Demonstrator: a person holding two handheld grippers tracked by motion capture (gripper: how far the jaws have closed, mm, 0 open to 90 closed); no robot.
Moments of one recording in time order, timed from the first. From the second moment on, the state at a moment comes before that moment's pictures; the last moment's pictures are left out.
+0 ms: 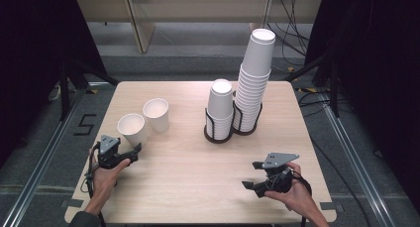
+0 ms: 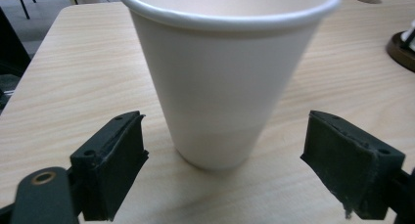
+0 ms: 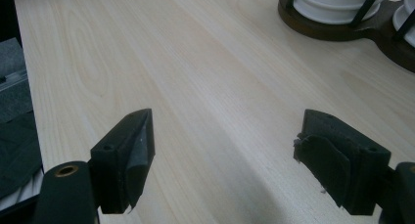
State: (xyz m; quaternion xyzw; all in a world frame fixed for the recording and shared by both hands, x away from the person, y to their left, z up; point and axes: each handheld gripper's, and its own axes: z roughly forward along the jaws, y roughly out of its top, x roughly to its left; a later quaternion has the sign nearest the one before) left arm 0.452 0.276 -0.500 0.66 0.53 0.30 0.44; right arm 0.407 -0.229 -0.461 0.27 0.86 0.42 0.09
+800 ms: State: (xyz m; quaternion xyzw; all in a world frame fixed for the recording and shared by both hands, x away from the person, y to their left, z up) left arm 0.385 0.222 -0.480 0.68 0.48 0.25 0.49; right arm 0.405 -0.235 -0.464 0.29 0.86 0.42 0.08
